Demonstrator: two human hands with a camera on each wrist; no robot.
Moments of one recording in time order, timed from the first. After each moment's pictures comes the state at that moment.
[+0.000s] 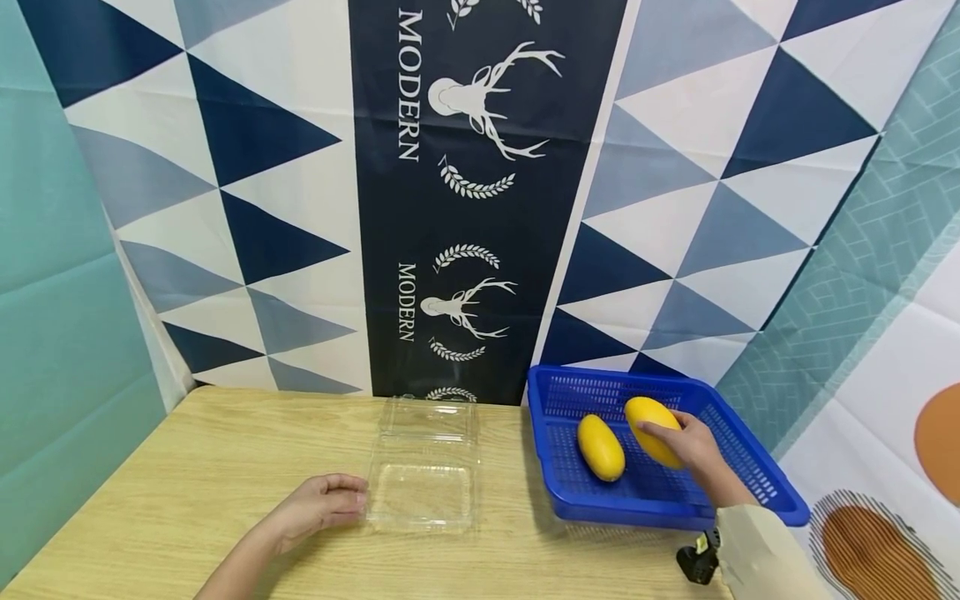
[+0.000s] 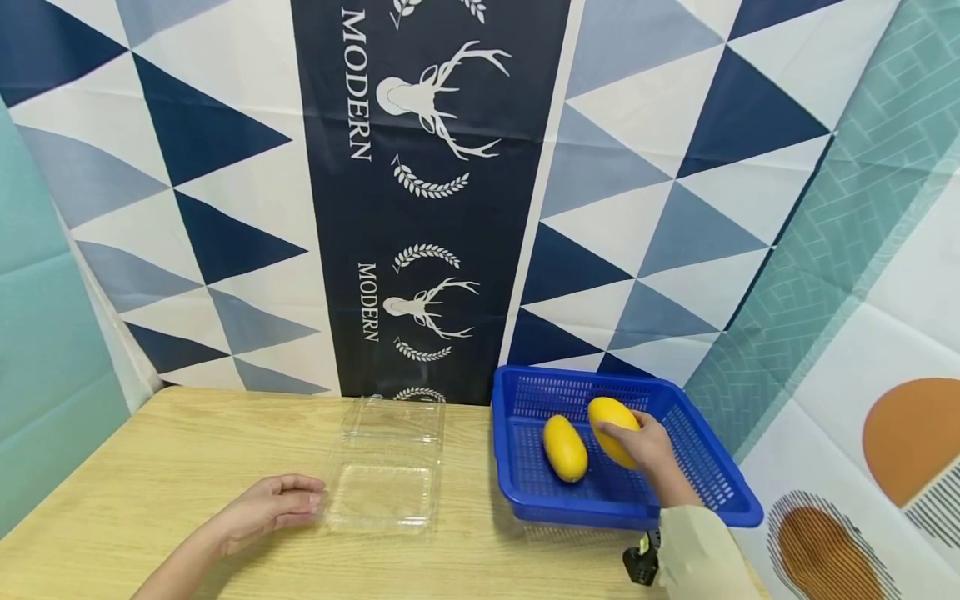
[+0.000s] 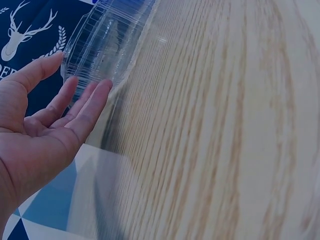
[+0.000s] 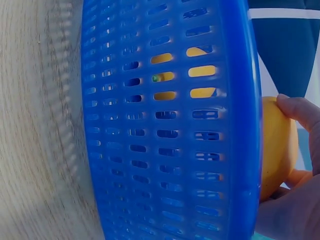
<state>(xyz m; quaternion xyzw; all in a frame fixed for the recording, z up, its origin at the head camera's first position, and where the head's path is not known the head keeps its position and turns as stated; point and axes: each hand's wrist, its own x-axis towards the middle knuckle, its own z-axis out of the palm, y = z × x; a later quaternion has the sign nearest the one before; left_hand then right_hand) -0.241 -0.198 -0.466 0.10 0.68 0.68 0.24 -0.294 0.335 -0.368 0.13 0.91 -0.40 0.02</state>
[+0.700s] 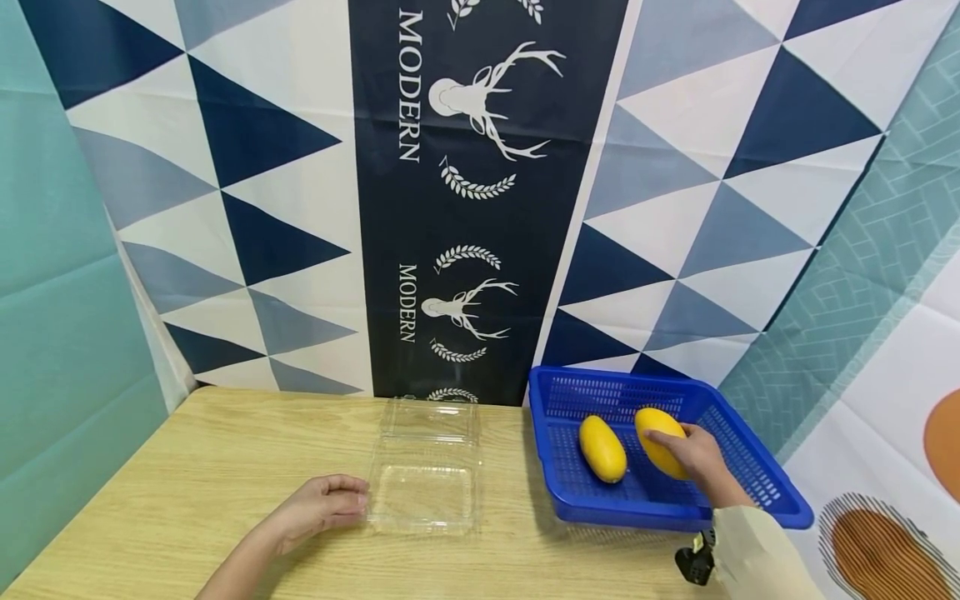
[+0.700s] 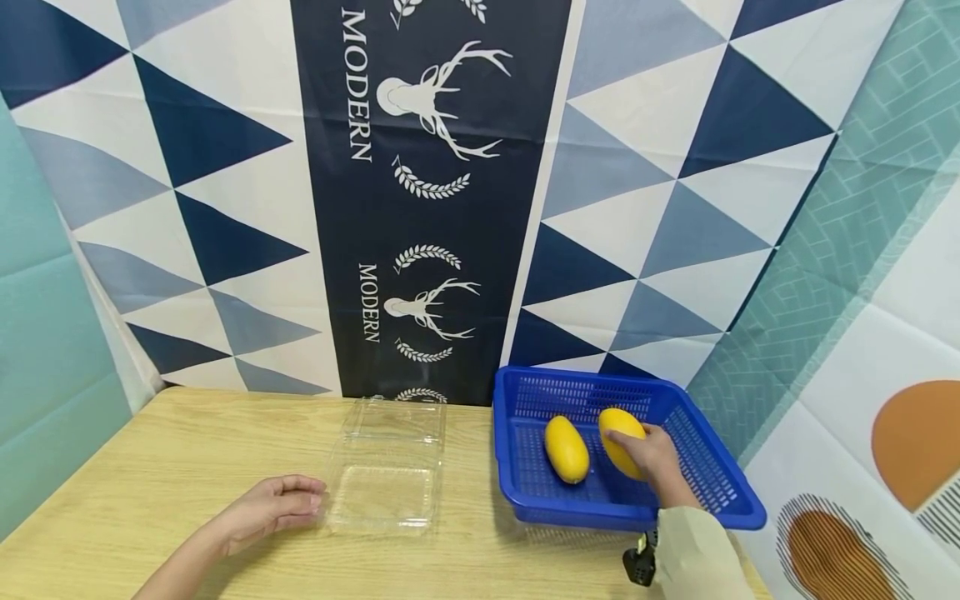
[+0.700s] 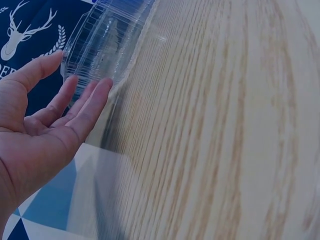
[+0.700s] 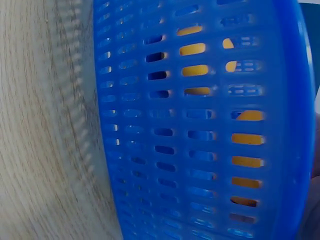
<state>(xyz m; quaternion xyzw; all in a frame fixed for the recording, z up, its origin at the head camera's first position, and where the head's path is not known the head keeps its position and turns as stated) -0.241 -0.198 -0.465 0.10 0.68 0.68 0.25 -0.295 0.345 -0.380 0.17 0.91 -0.39 0.03</state>
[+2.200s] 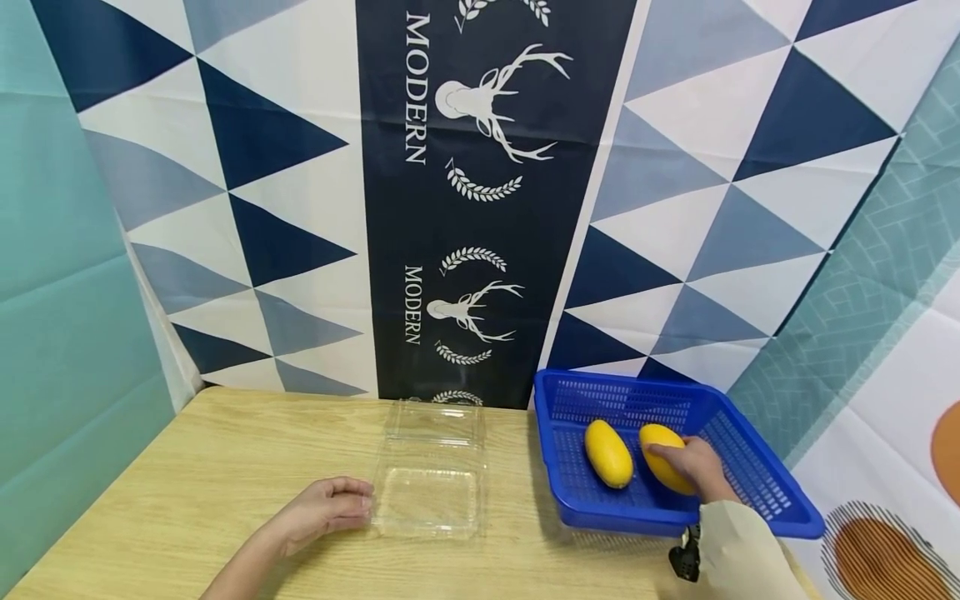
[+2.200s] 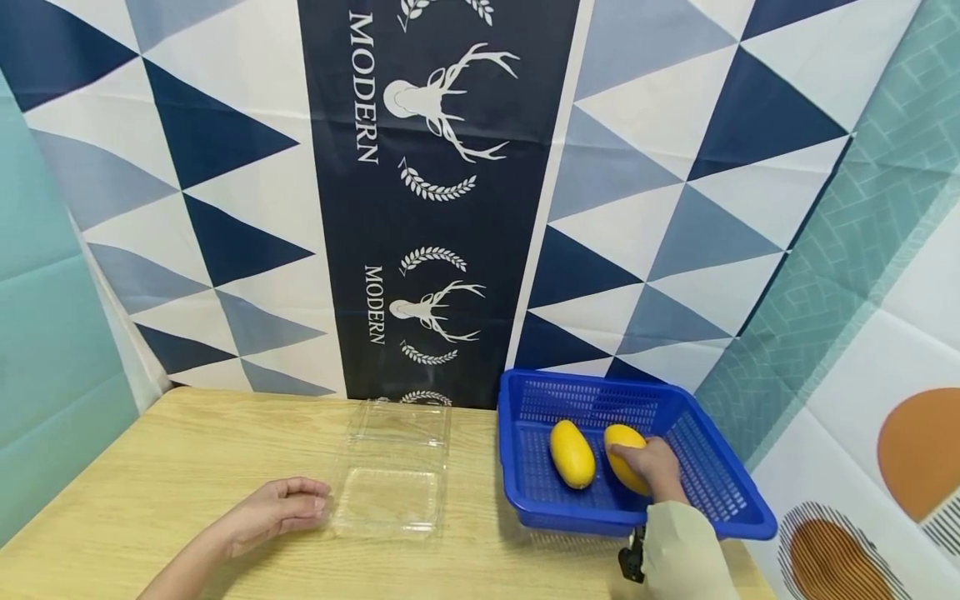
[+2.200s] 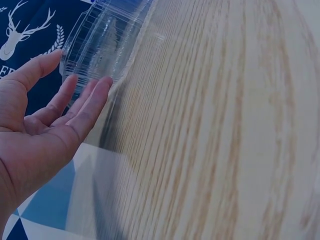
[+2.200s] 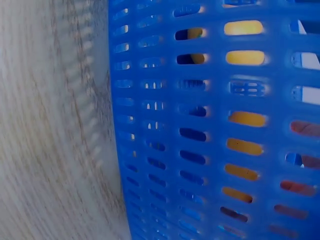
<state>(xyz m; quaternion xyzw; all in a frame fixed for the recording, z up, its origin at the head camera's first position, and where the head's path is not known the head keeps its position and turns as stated) -0.239 -0.198 -0.465 0.11 0.67 0.69 0.24 -0.310 0.348 -0.397 0.18 0.93 -0.31 0.04</state>
